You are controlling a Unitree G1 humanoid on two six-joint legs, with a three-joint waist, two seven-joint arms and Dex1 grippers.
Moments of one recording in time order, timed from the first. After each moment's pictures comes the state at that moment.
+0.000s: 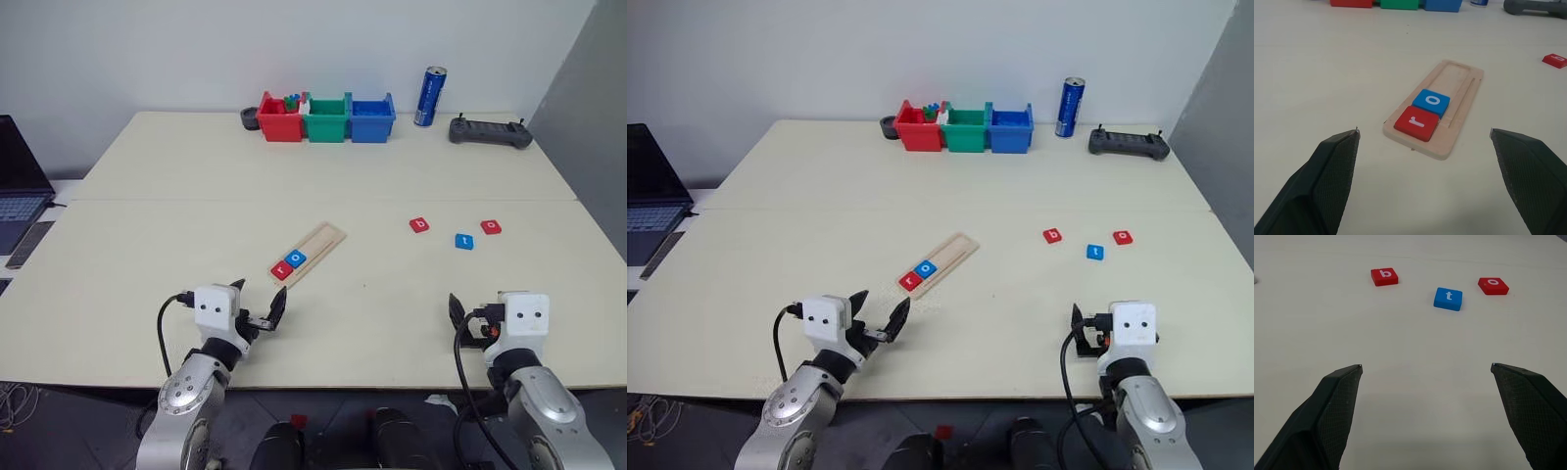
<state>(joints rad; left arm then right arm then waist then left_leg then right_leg) 0.23 0.20 0.06 -0.49 -0.27 0.37 -0.25 0.34 -0.20 -0.10 -0.73 0.14 0.59 0.06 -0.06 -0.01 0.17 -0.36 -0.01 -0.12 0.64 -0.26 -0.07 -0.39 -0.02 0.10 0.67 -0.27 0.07</state>
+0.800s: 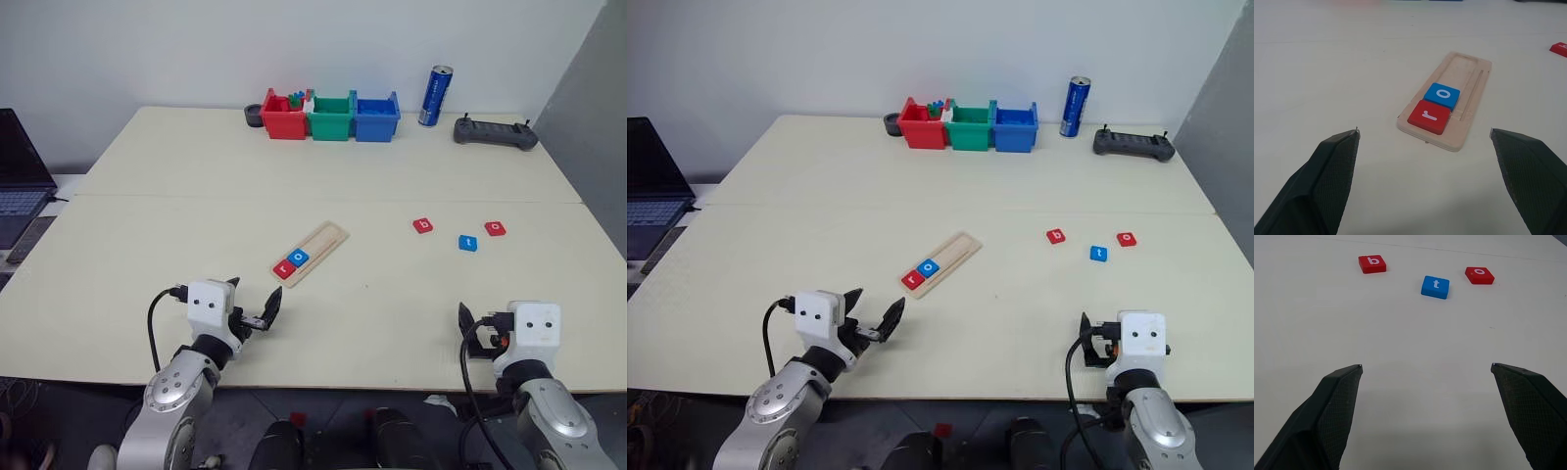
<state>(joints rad) 0.20 0.27 0.08 -0.55 -0.29 0.46 -0.27 0.37 -0.18 -0.12 -0.79 0.10 0.62 0.04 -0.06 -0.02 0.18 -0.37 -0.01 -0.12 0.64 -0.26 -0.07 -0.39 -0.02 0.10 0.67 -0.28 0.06</state>
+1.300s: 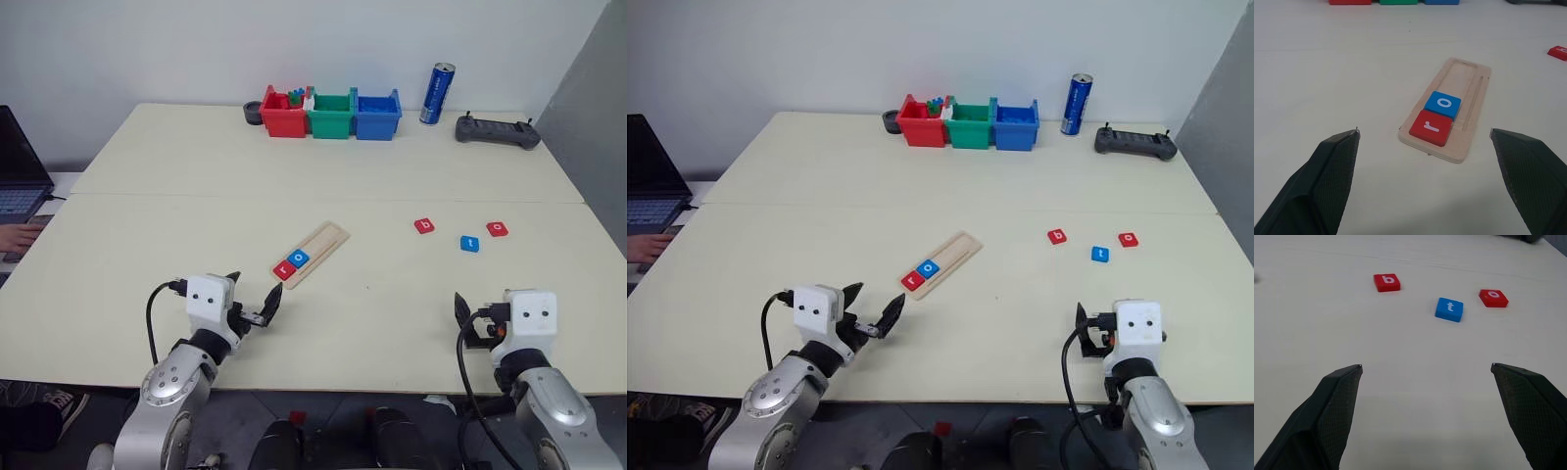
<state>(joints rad) 0.15 0.35 0.09 -0.55 -0.30 0.46 -0.33 0.27 -0.27 -0.12 -0.78 0.13 0.64 0.14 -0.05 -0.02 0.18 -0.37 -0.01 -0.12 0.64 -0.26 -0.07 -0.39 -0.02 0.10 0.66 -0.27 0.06</state>
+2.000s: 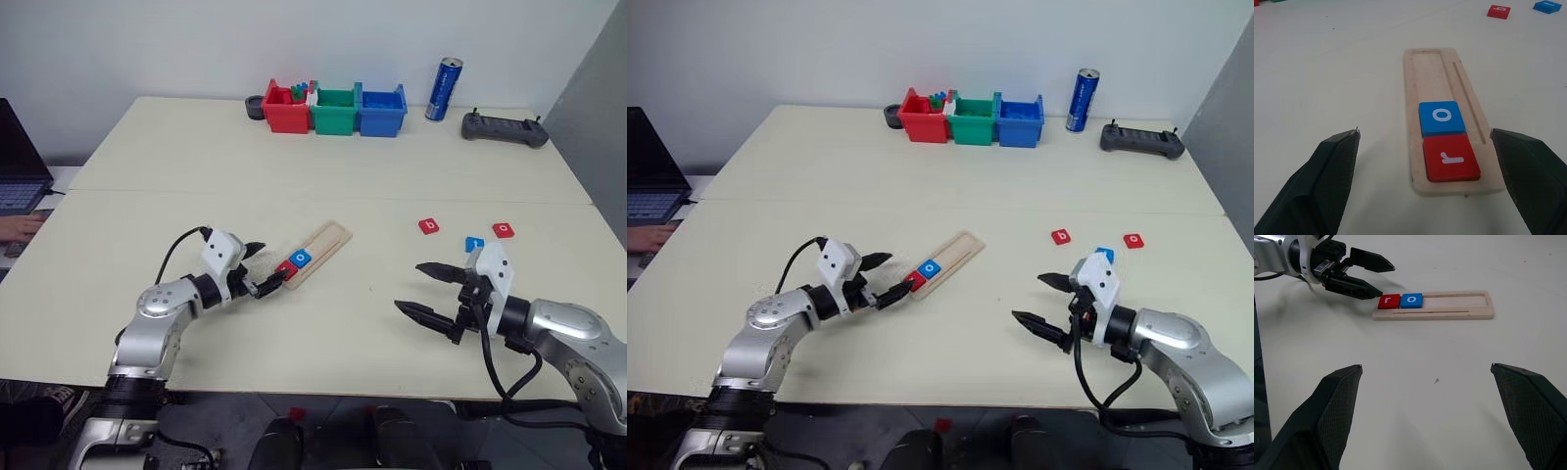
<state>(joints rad) -0.29 0.52 0.01 0.11 -0.29 0.21 -0.83 -0.06 -0.65 -0.10 -0.58 0.55 0.70 0.76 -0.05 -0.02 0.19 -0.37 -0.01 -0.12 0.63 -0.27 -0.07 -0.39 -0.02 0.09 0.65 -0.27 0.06</state>
